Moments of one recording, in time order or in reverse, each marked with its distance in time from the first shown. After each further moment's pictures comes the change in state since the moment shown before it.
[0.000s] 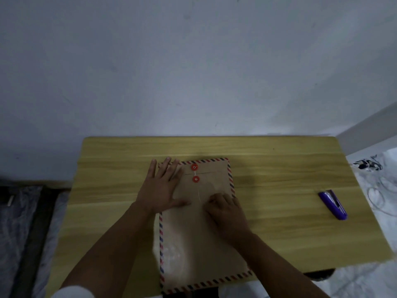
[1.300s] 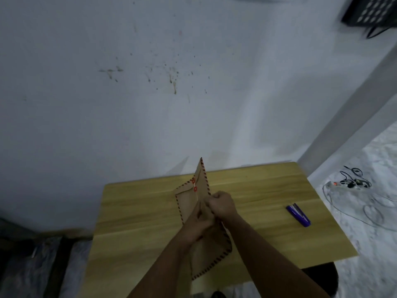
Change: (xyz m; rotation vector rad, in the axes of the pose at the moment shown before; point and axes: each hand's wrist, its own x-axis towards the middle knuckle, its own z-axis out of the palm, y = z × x) left_hand -0.060 0.174 -0.152 -1.583 -0.184 -0.380; right_hand 0.029 -0.044 -0.183 0.991 0.094 0.918
